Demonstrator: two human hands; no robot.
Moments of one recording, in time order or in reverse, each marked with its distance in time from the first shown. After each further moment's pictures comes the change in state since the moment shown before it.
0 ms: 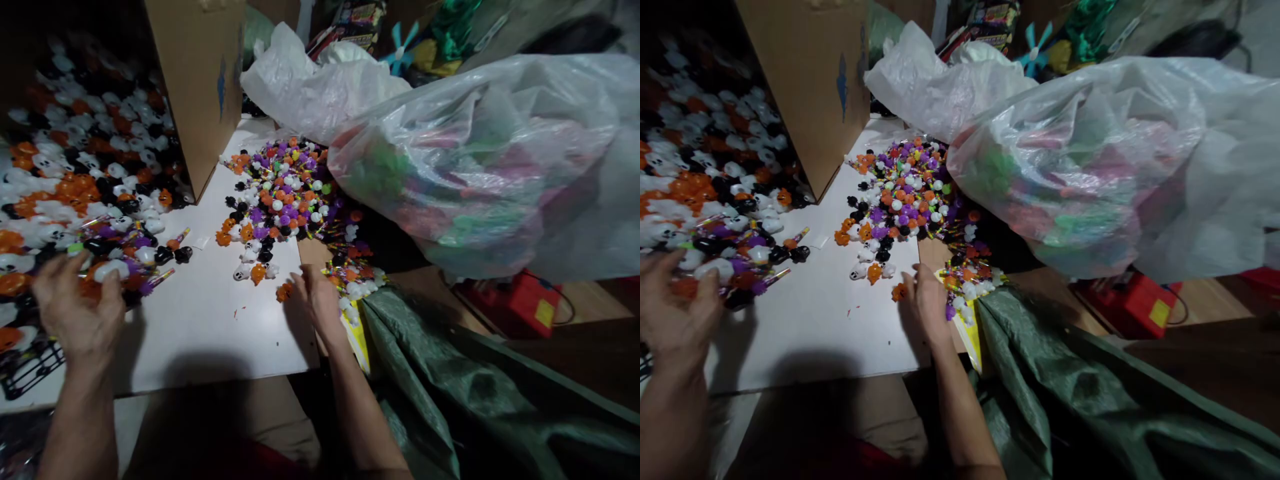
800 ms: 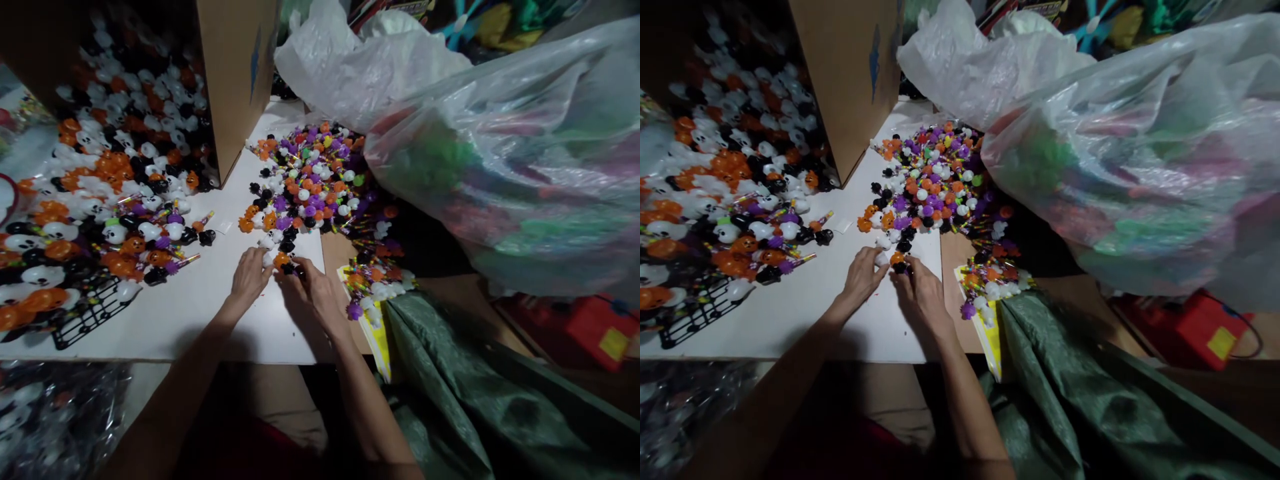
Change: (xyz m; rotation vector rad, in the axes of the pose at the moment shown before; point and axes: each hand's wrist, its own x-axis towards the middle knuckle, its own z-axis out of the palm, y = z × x) left_hand -0.076 0.050 0.129 -0.117 -0.692 0.110; right_hand 0.000 -0.015 0.015 0.356 -0.135 -0.270
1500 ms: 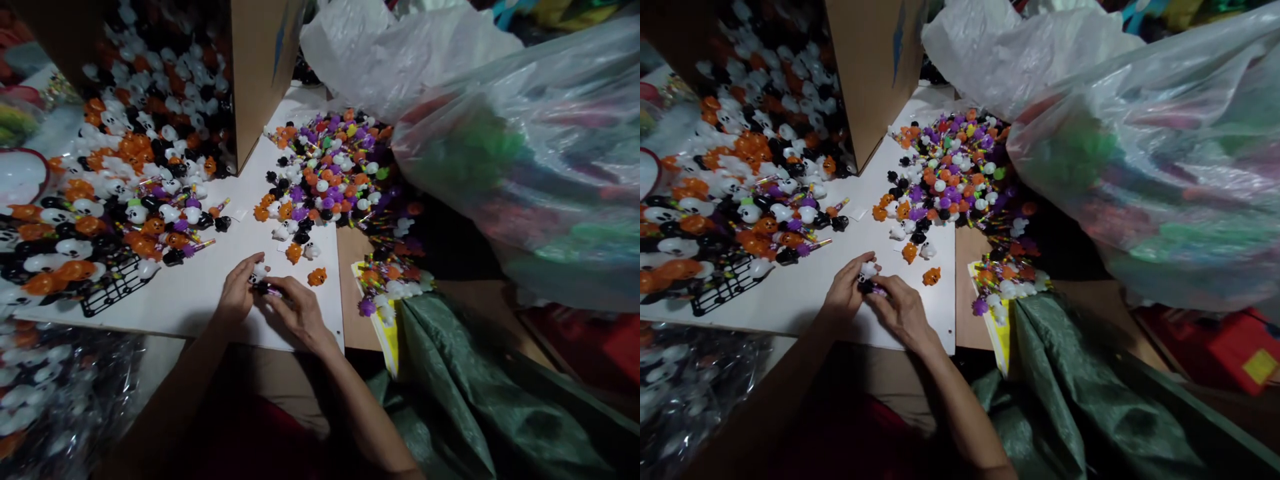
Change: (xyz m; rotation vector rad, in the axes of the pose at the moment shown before) left_hand -0.056 0.003 -0.034 -1.320 0.144 -0.598; right_hand -0.028 -0.032 0.041 0.347 -0.101 -0.201
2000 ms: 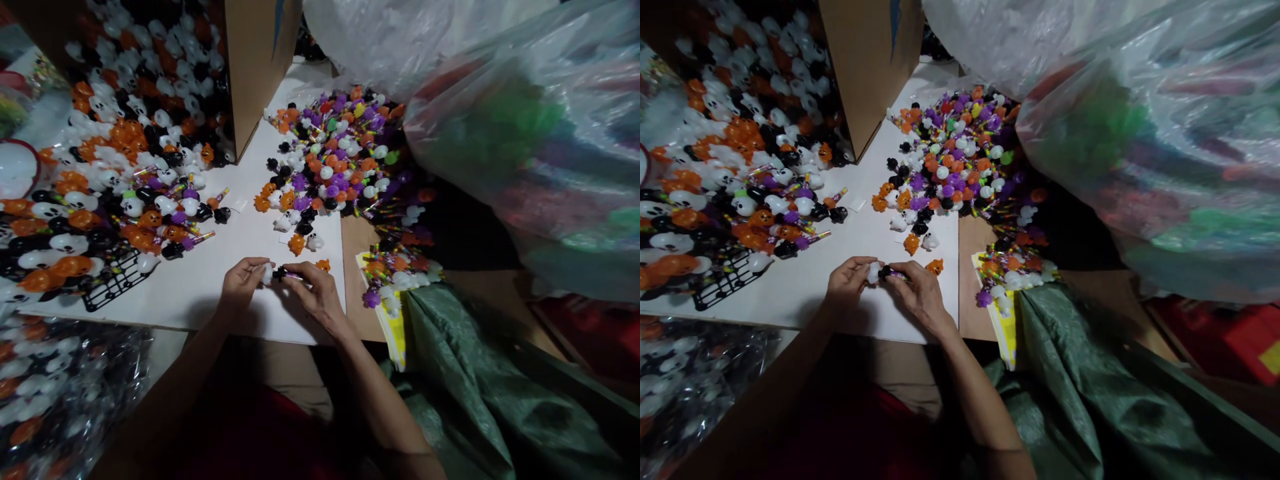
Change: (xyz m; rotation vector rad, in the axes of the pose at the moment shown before) left_hand -0.008 -0.005 -0.006 0.259 -0.069 0.046; right_hand 0.005 0.011 -0.022 -0.053 0.025 0.067
